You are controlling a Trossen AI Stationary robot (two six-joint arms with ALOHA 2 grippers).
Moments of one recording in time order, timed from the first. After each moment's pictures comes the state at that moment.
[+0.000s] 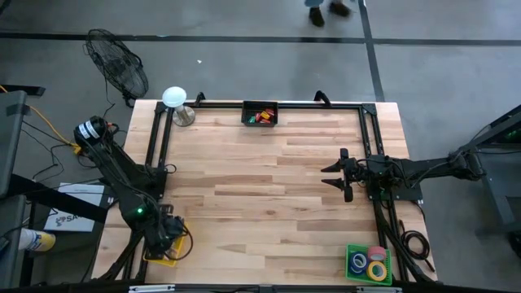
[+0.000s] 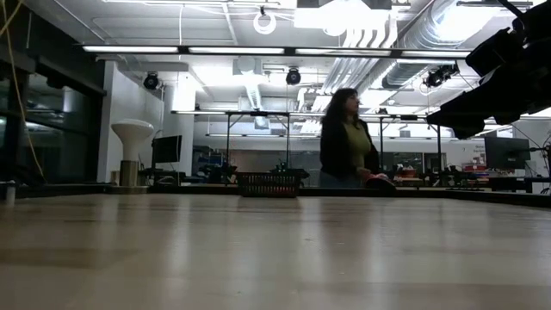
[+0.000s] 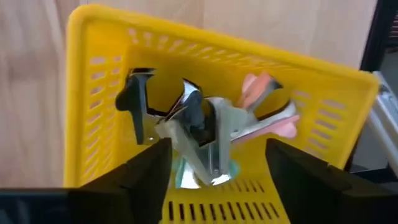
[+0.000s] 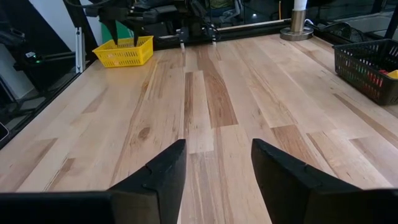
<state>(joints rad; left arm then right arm) -1.00 1.27 0.75 -0.77 0.10 -1.03 0.04 0.27 0.01 0.03 0.05 0.16</state>
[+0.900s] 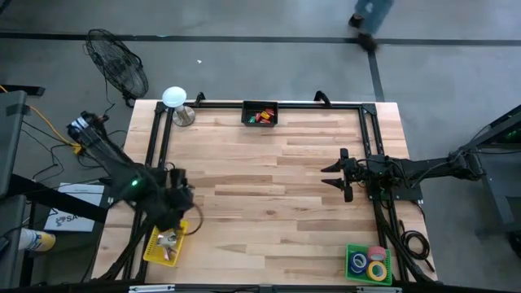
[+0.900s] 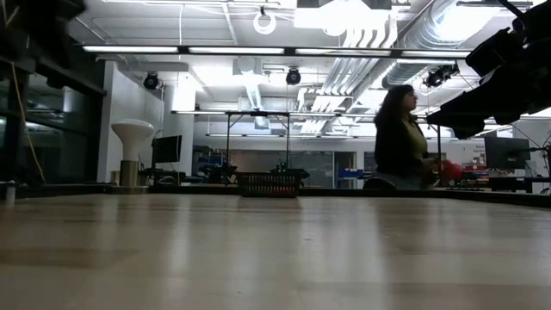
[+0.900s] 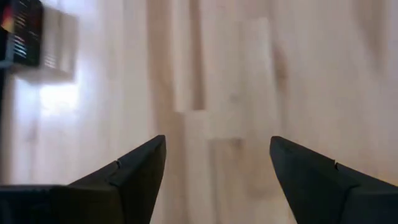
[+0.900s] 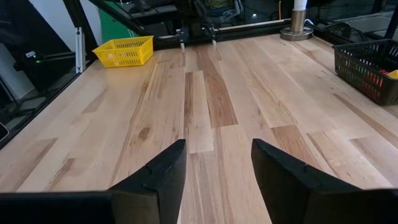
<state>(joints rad) -0.80 1.11 0.96 -1.13 -0.53 -0.61 0.04 0.27 0.01 0.03 0.05 0.16</state>
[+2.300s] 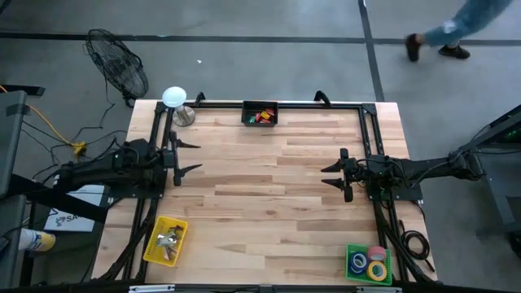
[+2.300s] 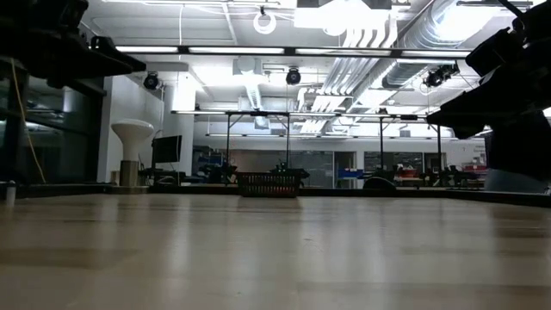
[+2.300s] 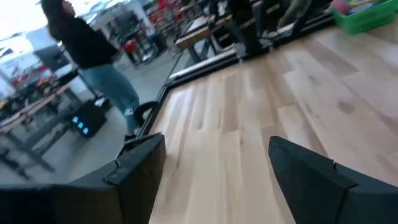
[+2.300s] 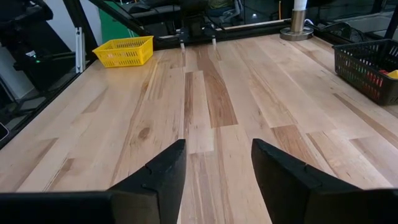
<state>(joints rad) 0.14 0.07 0.25 -0.28 -0.07 0.45 0.04 0.27 0.01 0.03 0.05 0.16</state>
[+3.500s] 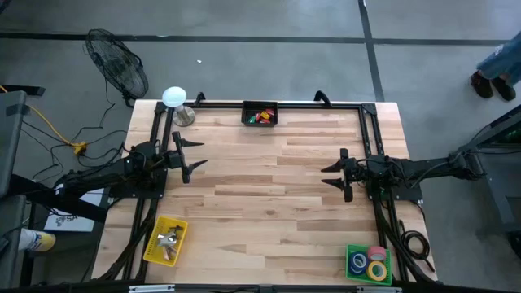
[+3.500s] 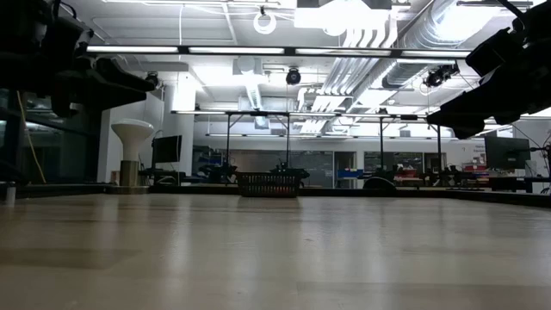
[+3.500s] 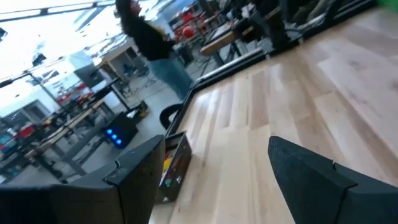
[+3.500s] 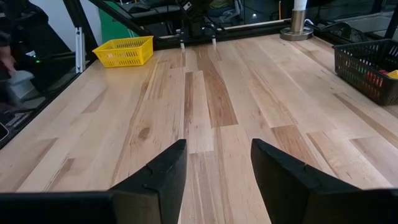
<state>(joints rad) 0.26 0.02 0.03 -0.03 -0.01 0.55 0.04 0.27 0.01 0.03 0.05 0.16</state>
